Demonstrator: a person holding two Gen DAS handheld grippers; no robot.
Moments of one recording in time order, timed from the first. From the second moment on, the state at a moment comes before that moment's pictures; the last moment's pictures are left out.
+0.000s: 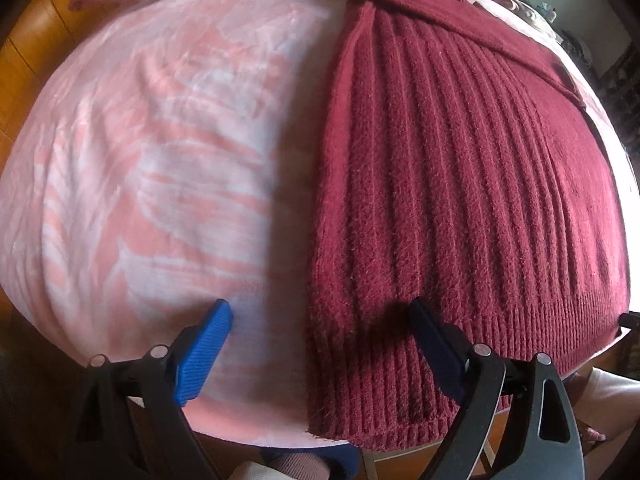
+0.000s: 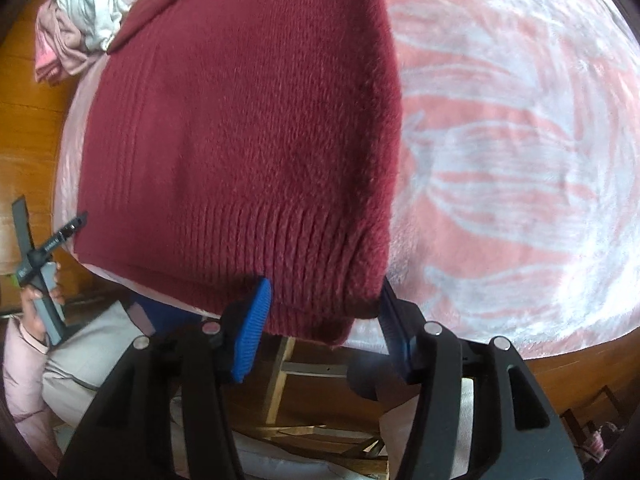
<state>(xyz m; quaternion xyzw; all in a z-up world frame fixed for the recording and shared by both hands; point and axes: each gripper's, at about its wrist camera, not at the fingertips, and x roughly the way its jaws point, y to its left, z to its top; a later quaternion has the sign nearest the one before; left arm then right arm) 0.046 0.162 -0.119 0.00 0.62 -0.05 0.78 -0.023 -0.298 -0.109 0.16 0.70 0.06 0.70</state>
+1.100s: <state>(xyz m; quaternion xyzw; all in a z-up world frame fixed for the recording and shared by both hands) 0.052 0.152 -0.114 -0.04 0.64 -0.11 0.76 -0.010 -0.286 -0.105 0.14 0.69 0.09 0.71</state>
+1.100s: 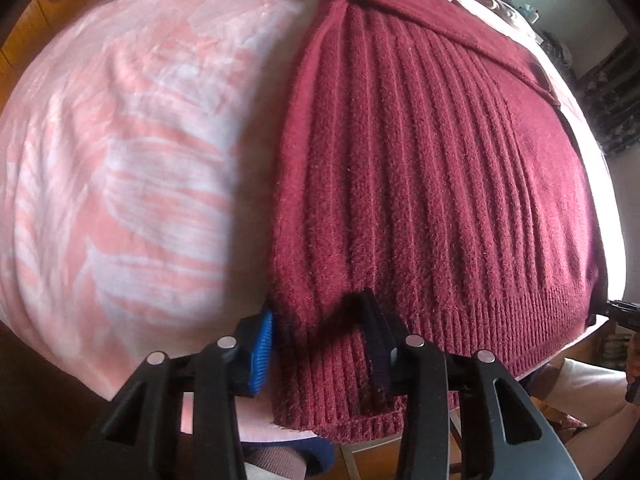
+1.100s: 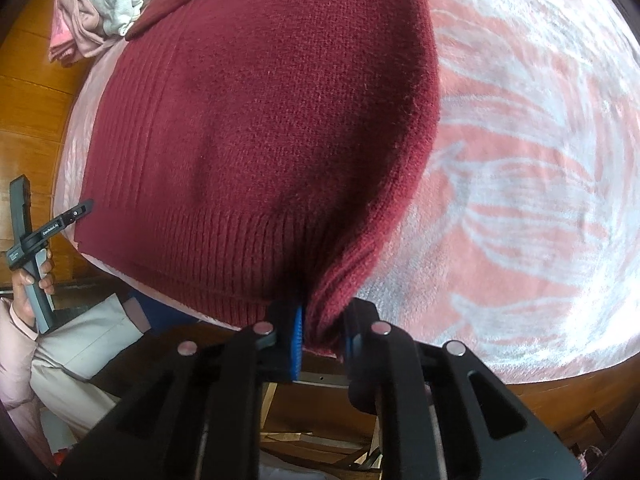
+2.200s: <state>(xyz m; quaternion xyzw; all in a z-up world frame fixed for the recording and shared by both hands) 0.166 0.162 -0.046 -0.23 0.57 -0.12 0.78 0.113 -0.330 -0.042 0.27 0.62 0.07 0.73</state>
